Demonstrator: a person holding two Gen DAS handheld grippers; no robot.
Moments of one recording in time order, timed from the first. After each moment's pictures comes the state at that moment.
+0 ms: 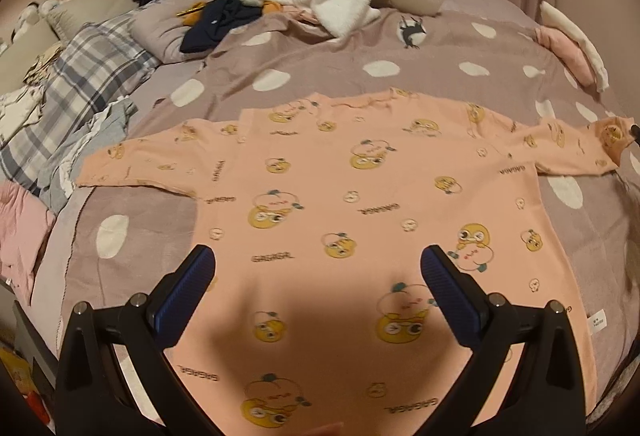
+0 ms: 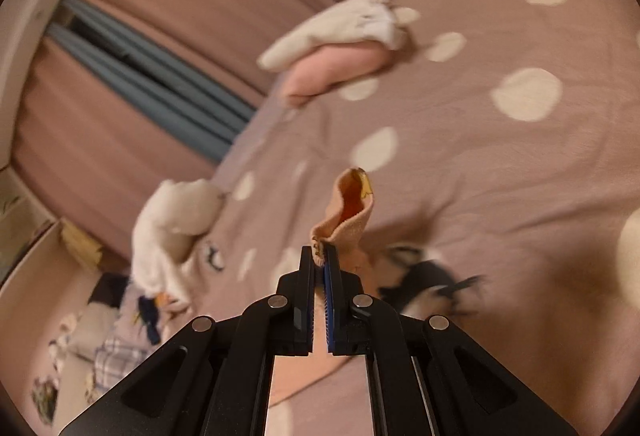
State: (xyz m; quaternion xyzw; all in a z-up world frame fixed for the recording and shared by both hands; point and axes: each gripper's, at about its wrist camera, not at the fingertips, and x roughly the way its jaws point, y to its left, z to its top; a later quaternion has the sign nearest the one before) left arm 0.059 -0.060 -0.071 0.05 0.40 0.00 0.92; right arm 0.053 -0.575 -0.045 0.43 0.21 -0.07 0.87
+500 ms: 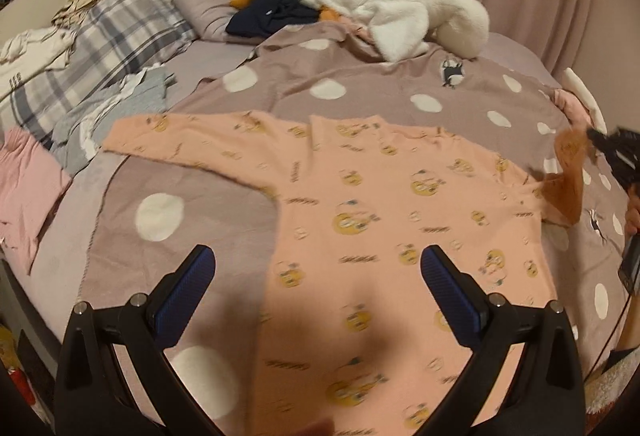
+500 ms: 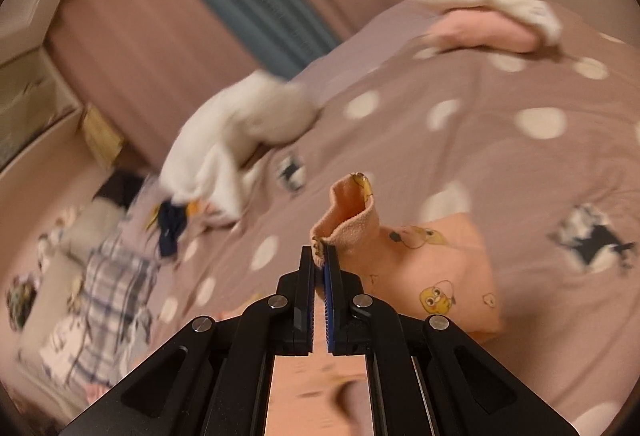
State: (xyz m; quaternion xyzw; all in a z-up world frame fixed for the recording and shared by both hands) left arm 0.045 0.036 -0.040 -0.05 0.40 0.00 0.91; right arm 0.134 -0.410 0.014 0.31 0.31 0.04 0.90
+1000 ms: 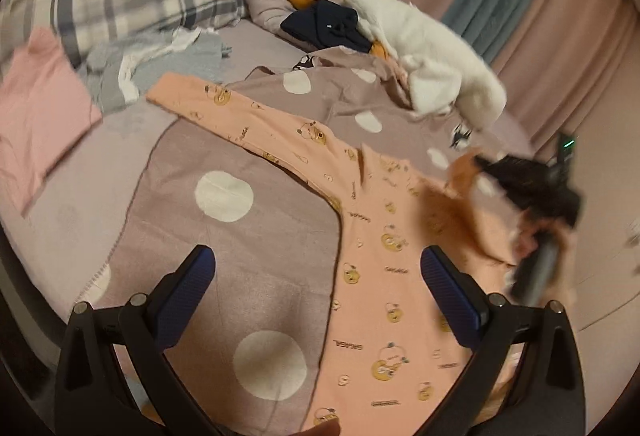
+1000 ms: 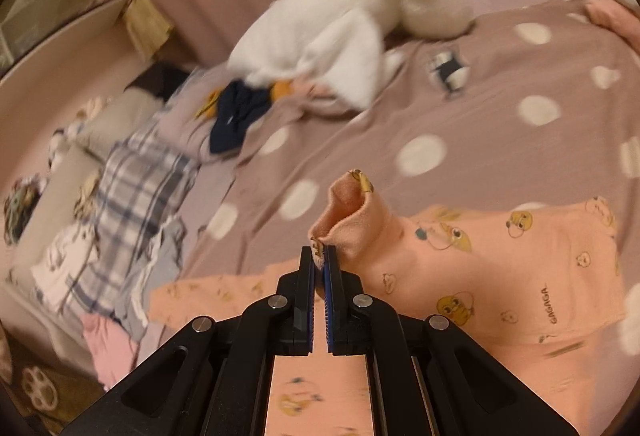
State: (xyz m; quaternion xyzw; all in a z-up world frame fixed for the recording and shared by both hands) left arm 0.005 0.165 -0.024 -0.23 0.37 -0.02 0.90; right arm 0.187 -0.185 -0.002 0.22 0.40 0.14 0.88
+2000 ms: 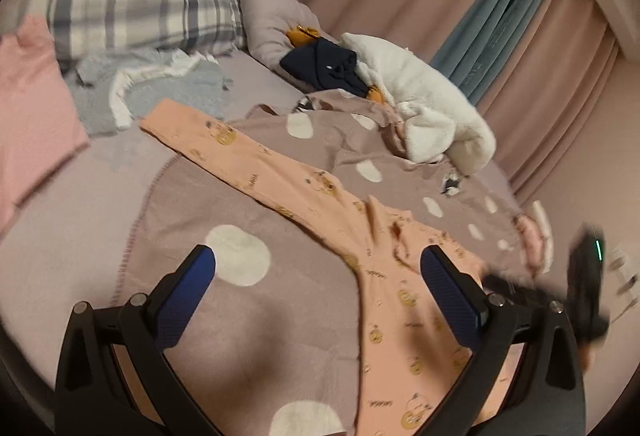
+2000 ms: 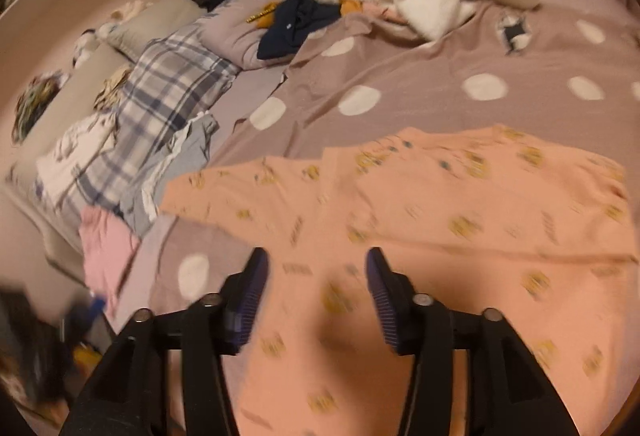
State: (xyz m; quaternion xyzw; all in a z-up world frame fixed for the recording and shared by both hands) left arm 0.035 0.221 -0.049 -0.27 0.29 -0.05 0.92; right arm 0.101 -0.128 -0.011 0.11 0.46 0.21 0.86
